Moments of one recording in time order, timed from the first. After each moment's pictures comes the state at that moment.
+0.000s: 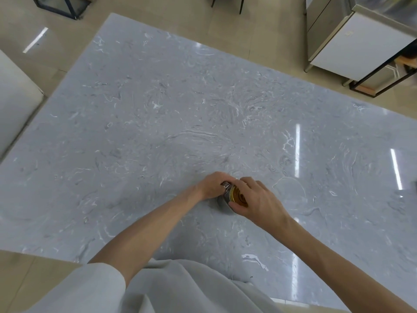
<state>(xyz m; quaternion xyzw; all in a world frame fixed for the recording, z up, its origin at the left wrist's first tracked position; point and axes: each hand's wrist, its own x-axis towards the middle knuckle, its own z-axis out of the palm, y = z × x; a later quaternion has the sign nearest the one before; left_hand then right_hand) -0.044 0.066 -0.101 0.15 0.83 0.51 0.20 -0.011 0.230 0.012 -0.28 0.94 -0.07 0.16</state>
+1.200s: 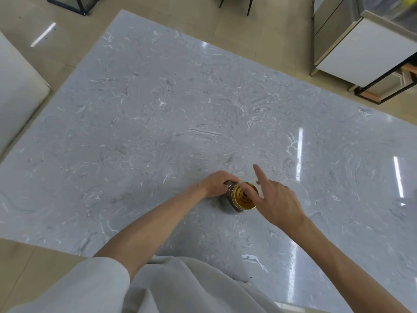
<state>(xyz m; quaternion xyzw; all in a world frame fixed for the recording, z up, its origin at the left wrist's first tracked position) -0.047 0.068 -0.104 0.16 0.83 0.49 0.20 -0.021 0.241 0.026 -0.16 0.97 0.00 0.15</state>
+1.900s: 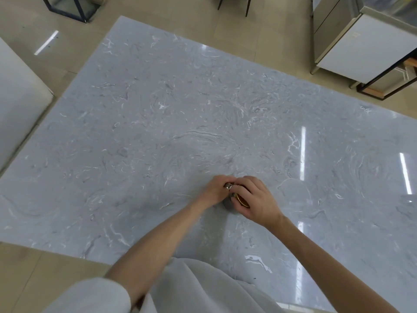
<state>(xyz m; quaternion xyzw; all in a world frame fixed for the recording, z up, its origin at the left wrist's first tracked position) -0.028 0.080 -0.115 0.04 0.80 0.58 0.13 -0.023 0.239 -0.037 -0.43 0.89 -0.17 -0.05</state>
